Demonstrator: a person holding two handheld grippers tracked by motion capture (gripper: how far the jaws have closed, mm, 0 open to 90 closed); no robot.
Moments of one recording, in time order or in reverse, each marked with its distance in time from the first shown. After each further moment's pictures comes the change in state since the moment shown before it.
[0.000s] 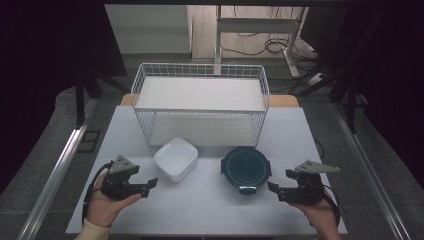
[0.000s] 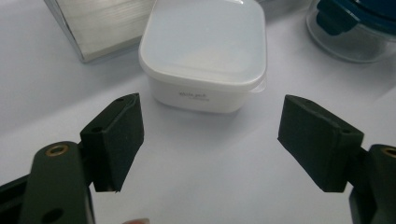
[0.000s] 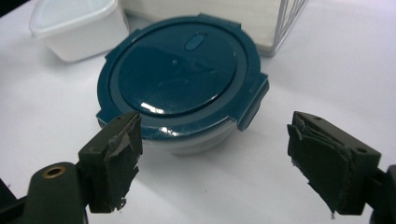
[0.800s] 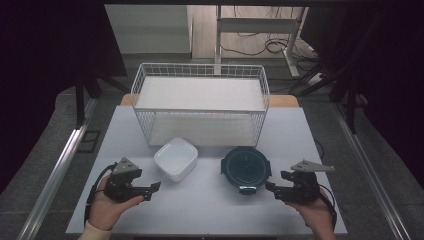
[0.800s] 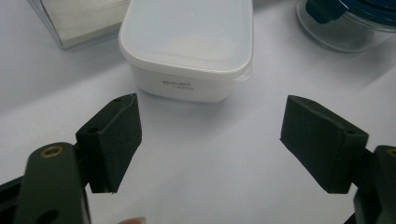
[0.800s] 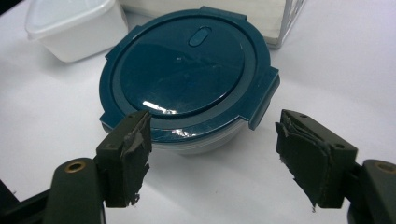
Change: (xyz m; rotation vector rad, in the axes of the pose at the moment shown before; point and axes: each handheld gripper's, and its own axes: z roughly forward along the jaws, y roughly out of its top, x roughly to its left) left arm -0.005 -0.002 0.004 0.053 -0.034 -0.004; right arm 0.007 0.002 0.009 0.034 -0.009 0.037
